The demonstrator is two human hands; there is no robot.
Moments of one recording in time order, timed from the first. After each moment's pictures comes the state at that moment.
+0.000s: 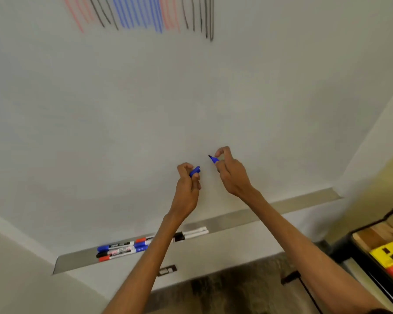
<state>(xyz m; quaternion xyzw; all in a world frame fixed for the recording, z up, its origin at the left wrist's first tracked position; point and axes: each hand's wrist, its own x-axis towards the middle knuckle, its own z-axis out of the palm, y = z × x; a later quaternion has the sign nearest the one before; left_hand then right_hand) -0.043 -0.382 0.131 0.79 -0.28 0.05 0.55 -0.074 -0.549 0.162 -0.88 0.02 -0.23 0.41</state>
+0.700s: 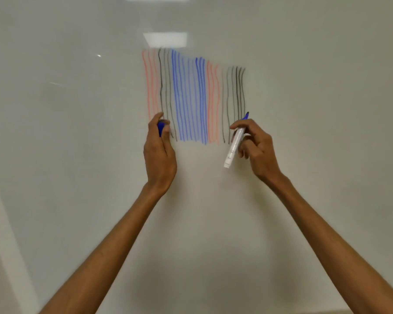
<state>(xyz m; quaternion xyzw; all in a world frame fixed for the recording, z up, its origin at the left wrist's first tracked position) 0.008 -0.319 0.430 0.62 -0.28 0.50 0.53 -0.048 -0.539 0.438 -0.72 -0.26 -0.47 0.44</state>
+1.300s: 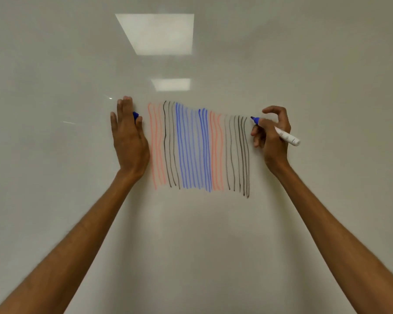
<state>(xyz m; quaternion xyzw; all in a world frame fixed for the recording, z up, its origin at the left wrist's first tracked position) 0.094 -0.266 0.558 0.62 -0.22 0.66 0.36 -0.001 -0.567 0.553 -0.55 -0.25 -0.54 0.59</state>
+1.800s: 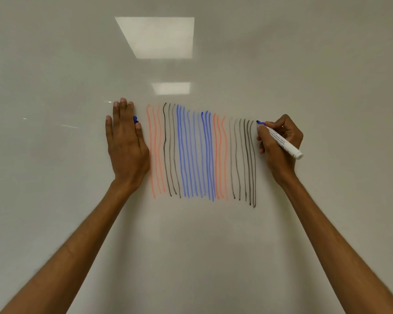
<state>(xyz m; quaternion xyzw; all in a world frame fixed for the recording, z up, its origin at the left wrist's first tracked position) 0.104 -0.264 0.552 0.62 -0.20 0.70 0.29 0.012 -0.564 0.546 -0.53 -0.22 -0.61 0.54</state>
